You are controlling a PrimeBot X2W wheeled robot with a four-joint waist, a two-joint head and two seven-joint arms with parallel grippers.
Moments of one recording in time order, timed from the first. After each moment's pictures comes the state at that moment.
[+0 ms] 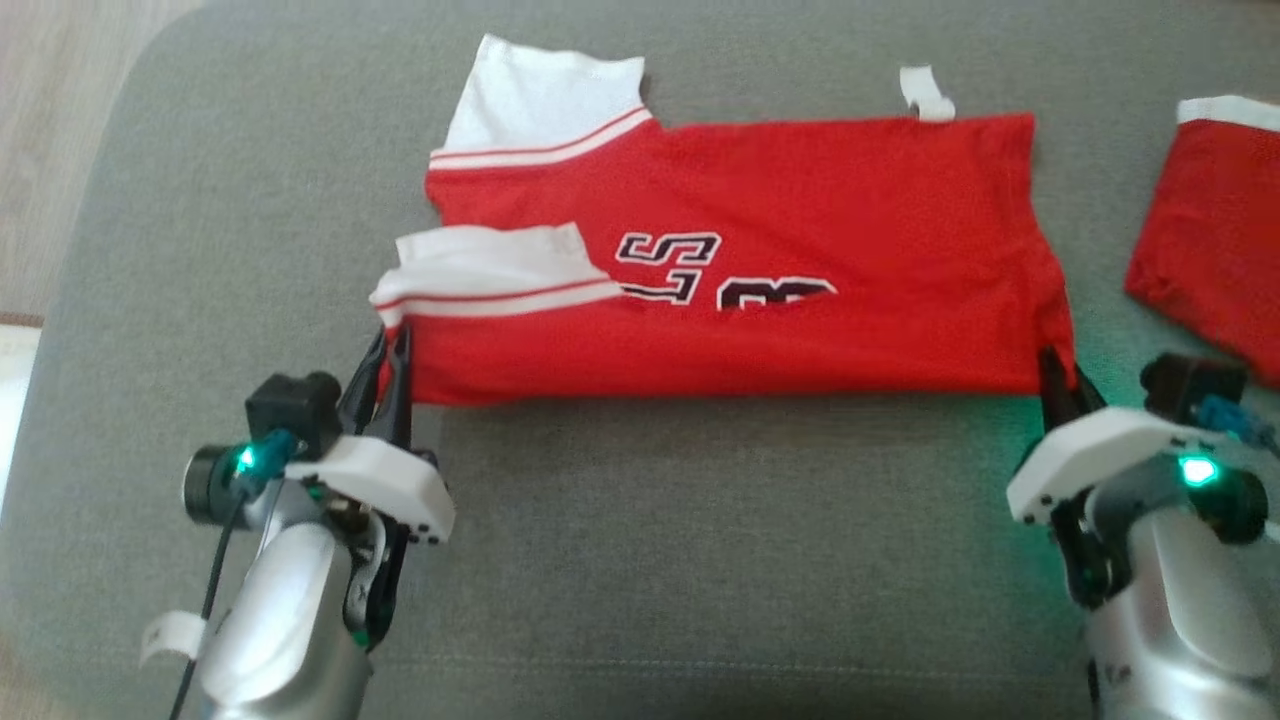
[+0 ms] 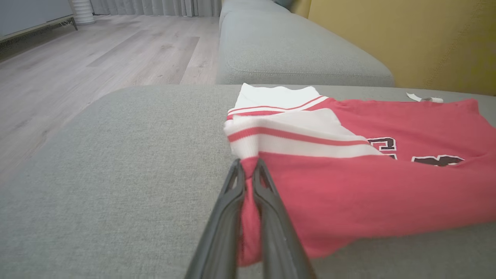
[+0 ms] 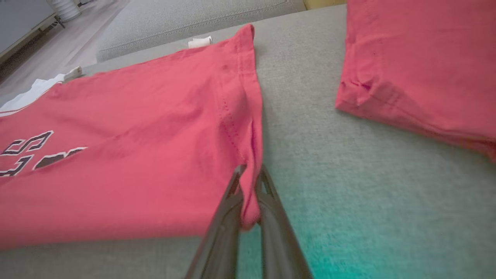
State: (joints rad) left arm -0.34 0.10 -0.27 0.52 -0.23 0.03 -0.25; right arm -0.36 -0.05 -0.17 0.61 0.13 0.12 0.07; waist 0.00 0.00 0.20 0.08
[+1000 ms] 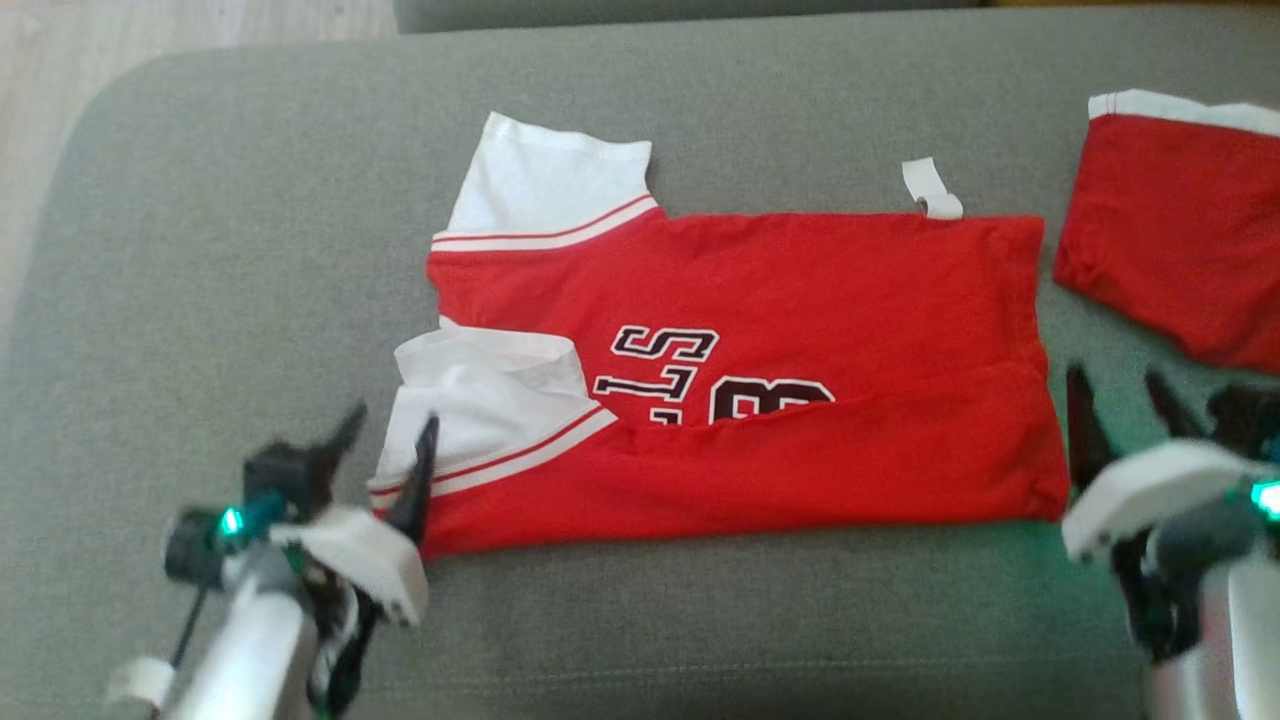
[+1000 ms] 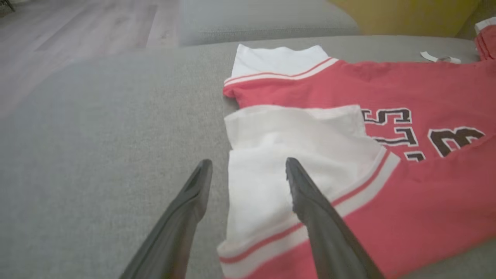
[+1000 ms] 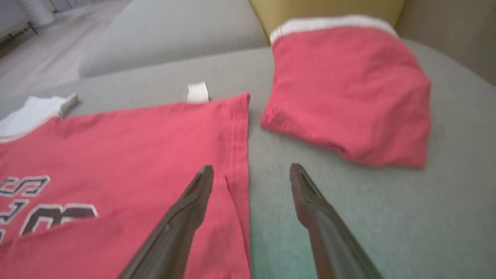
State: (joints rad) left arm -0.17 0.19 -0.32 0.40 -0.25 -0.02 -0.13; right arm -0.11 -0.04 -0.20 0.19 0.11 0.12 0.25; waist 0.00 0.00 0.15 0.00
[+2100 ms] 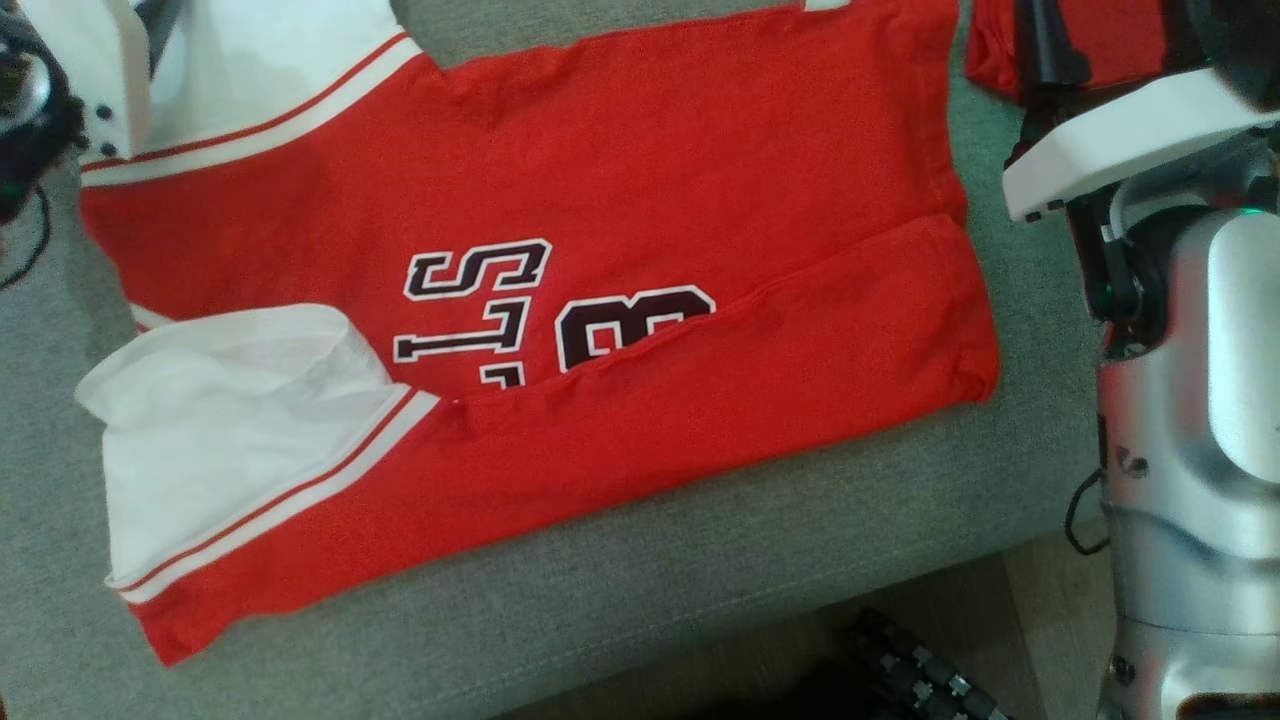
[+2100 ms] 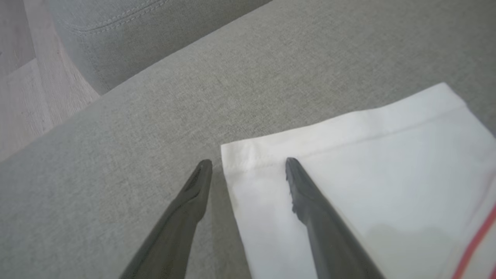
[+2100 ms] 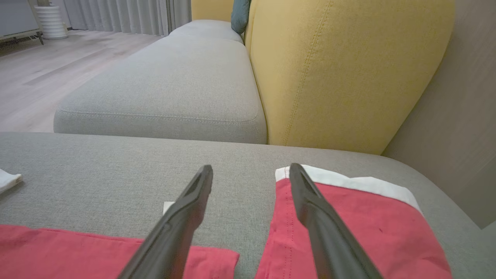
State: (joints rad) left arm -1.16 0.56 -0.77 0.74 -0.61 -0.13 0.31; right arm -0.67 -0.05 0.02 0.14 0.04 0.12 0.16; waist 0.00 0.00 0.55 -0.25
